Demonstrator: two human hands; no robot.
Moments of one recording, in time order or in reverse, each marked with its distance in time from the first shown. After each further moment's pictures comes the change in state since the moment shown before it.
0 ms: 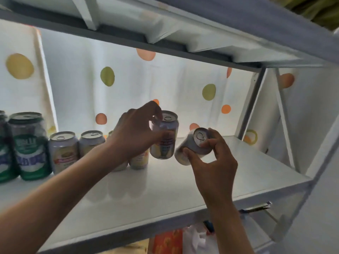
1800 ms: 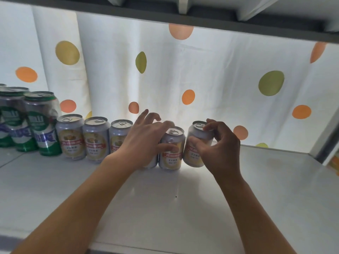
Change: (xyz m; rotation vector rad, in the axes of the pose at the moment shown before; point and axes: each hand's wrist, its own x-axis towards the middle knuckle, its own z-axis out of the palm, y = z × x) left_hand 0.027 -0.066 0.094 0.697 -0.059 -0.064; right_hand 0.100 0.123 0.083 0.248 -0.349 -0.015
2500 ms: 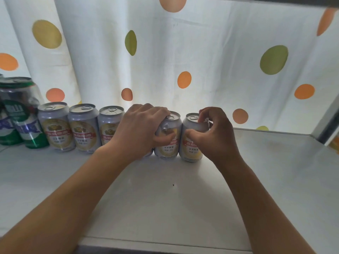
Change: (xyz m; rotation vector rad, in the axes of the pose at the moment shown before) left_hand 0.000 -0.002 0.017 0.127 0.078 0.102; right_hand 0.002 0.012 0.004 -0.089 -0.145 0.073
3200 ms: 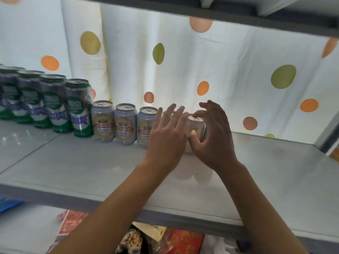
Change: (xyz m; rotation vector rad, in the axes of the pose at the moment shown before) left_hand -0.047 0.024 -0.021 -0.076 0.198 -0.158; right_hand -0.039 -0.060 0.020 -0.276 -0.008 -0.460
